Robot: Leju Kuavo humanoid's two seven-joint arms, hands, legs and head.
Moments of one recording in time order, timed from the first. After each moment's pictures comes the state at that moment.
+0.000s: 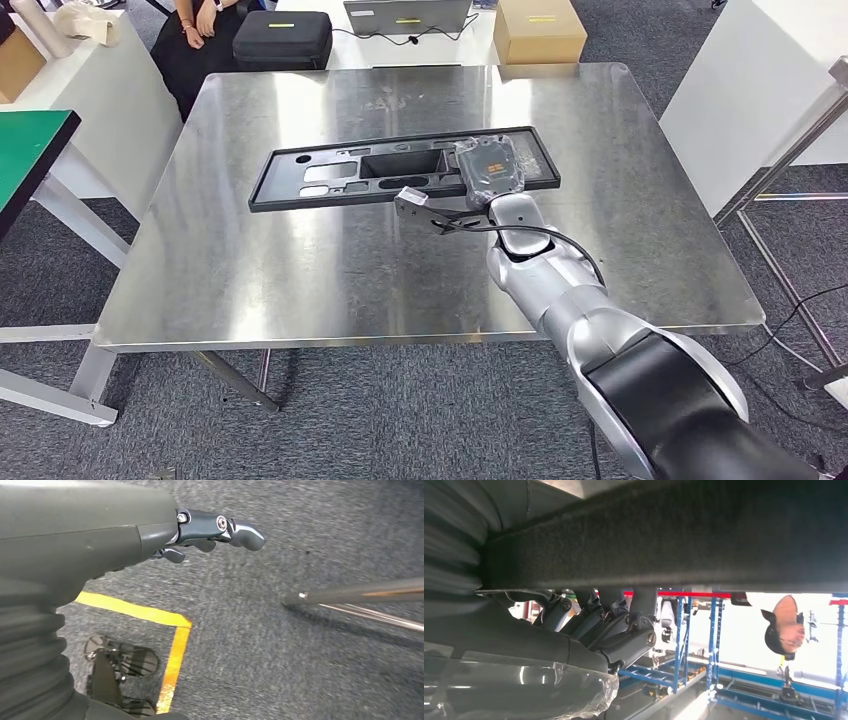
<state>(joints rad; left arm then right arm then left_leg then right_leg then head) -0.13 -0.08 0.72 -0.22 -0.46 0.23 -0.60 -1.01 0.12 0.61 -0.37 1.22 -0.48 0.17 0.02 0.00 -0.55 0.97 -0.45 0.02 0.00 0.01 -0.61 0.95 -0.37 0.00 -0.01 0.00</state>
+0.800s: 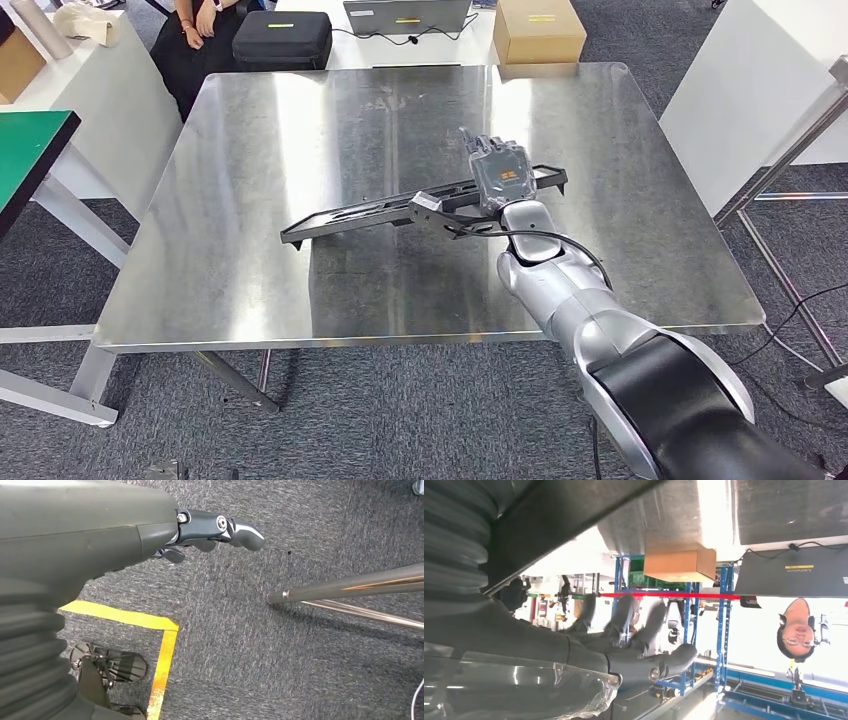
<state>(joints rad) -0.14 -0.08 0.70 -0.22 -0.47 0.24 -0.62 -1.01 0.10 0.58 -0.32 1.24 -0.53 0.15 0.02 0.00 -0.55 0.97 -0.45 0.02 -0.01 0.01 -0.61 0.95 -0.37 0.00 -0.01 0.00</state>
